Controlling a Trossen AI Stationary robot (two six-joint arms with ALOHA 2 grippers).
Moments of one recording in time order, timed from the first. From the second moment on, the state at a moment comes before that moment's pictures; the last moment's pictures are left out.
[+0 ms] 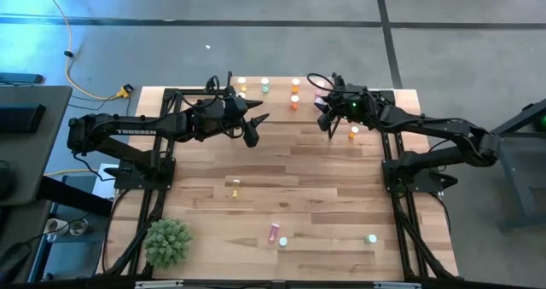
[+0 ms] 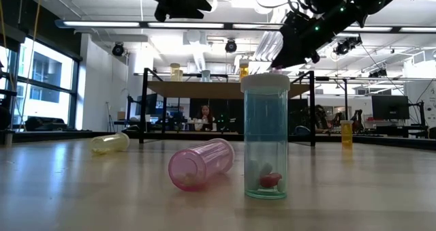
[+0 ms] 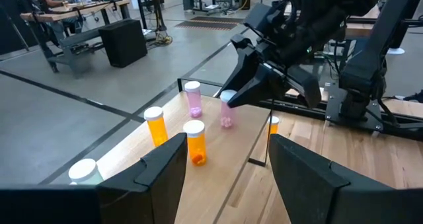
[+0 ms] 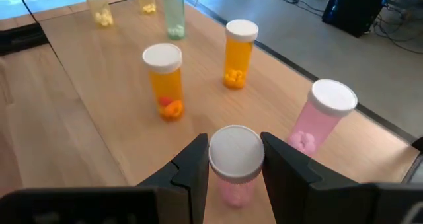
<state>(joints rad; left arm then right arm) 0.27 1.26 0.96 0.08 -0.35 0.00 -0.49 1.17 0.76 -0.04 0.16 0.04</state>
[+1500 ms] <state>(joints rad) 0.27 1.26 0.96 0.08 -0.35 0.00 -0.49 1.18 0.76 -0.03 0.17 0.02</state>
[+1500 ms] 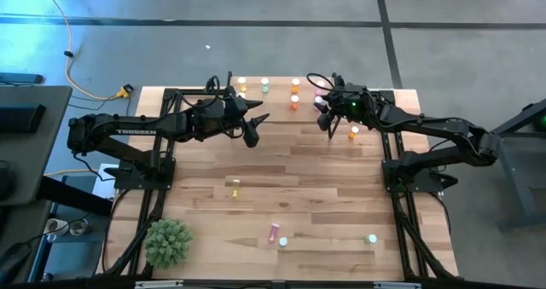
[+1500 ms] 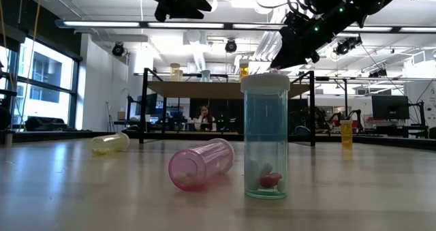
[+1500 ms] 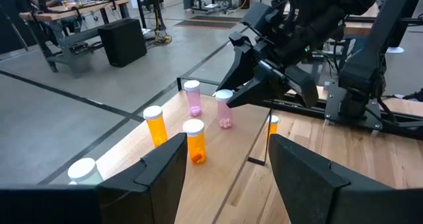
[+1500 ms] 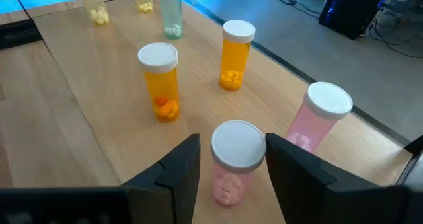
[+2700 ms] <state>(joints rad) 0.18 1.21 0.96 -0.47 -0.35 -0.43 -0.31 0.97 0.76 0.01 0.31 -0.09</state>
